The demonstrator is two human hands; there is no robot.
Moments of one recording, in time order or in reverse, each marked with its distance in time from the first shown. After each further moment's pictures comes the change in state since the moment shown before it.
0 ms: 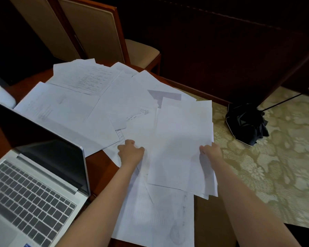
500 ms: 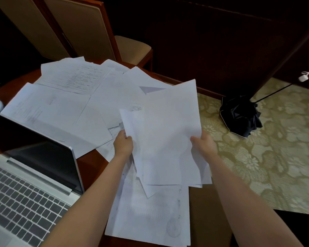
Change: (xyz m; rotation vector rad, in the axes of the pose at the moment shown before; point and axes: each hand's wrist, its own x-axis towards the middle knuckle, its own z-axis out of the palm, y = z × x) left_hand 0.014 0.009 0.002 -0.210 0.059 0.067; right_hand -0.016 -0.005 -0.001 -0.134 -0.038 -0.316
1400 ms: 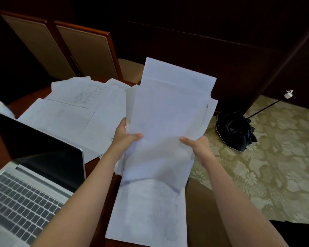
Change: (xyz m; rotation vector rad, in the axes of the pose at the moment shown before) left_hand -0.044 0.055 -0.044 -0.285 -0.256 0.381; right_hand -0.041 -0.038 -0.018 0.524 -0.138 -0.087
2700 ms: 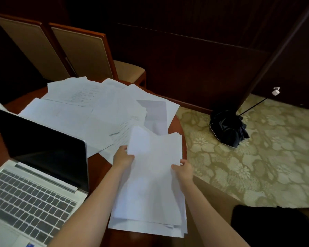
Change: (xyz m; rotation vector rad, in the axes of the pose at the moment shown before) left_hand -0.030 -0.072 -0.001 0.344 0.082 -0.361; right_hand -0.065 0.078 0.047 -0.229 0.330 0.339
